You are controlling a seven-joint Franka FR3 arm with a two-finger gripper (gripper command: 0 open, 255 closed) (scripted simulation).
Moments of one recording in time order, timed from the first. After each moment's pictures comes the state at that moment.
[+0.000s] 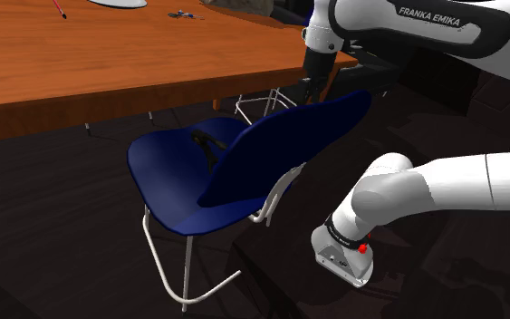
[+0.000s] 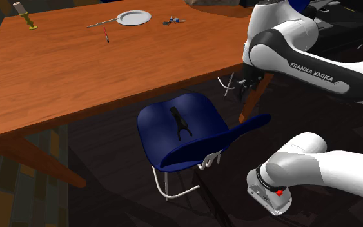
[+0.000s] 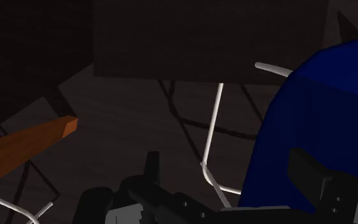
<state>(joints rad) 0.00 -0.77 0.00 -2.40 -0.07 1.52 -0.06</state>
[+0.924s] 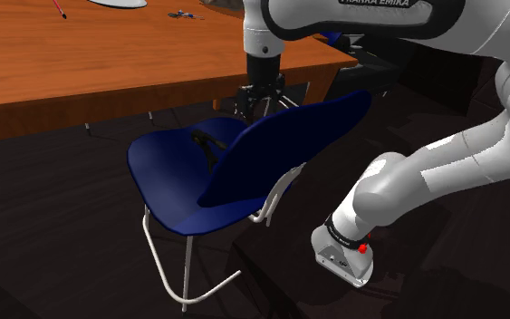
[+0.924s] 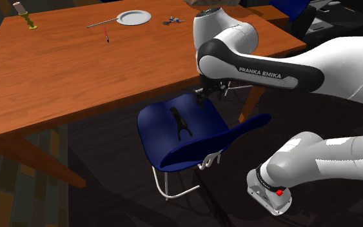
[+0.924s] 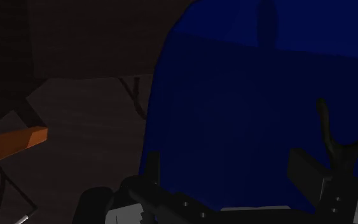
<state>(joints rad) 0.05 -0.48 0.25 -2.20 0.08 1.55 0.30</state>
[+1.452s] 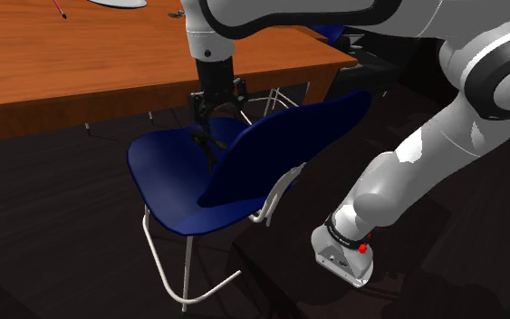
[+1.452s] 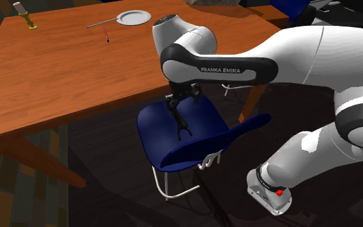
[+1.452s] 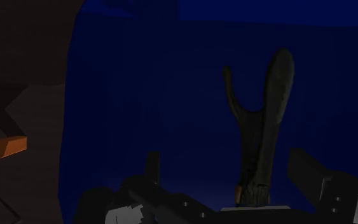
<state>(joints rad) 0.07 -0.19 0.40 -1.96 0.09 1.55 0.57</state>
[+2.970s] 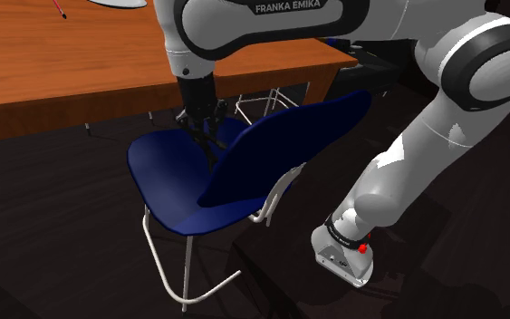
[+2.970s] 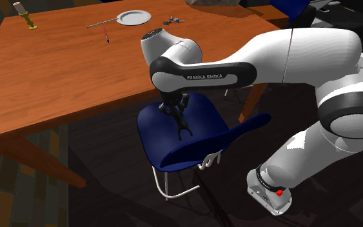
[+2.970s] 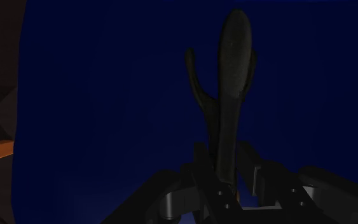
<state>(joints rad) 0.09 -0.07 0.44 -1.93 0.06 1.62 0.66</state>
